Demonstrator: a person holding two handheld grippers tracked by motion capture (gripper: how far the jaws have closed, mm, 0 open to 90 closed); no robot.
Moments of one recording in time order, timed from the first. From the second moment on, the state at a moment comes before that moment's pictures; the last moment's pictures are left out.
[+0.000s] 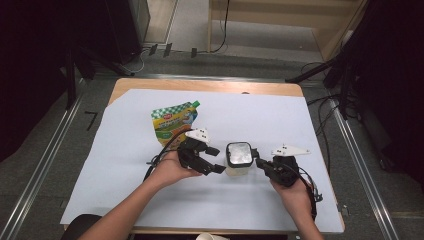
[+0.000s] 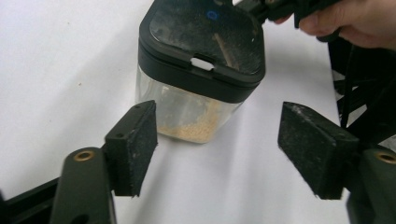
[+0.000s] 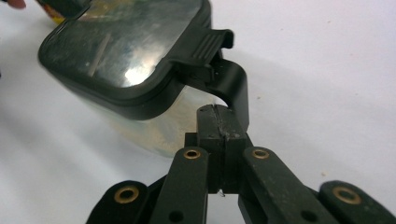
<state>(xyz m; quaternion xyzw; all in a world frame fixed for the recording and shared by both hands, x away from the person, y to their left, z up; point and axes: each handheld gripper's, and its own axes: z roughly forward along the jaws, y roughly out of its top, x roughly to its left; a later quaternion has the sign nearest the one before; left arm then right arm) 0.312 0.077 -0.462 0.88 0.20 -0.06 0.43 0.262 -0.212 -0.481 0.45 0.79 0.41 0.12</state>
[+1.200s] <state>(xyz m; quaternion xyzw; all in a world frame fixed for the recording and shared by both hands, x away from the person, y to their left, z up) 0.321 0.037 -0.469 0.90 0.14 0.02 0.42 0.285 -0.220 -0.484 0.47 0.78 0.40 0.13</state>
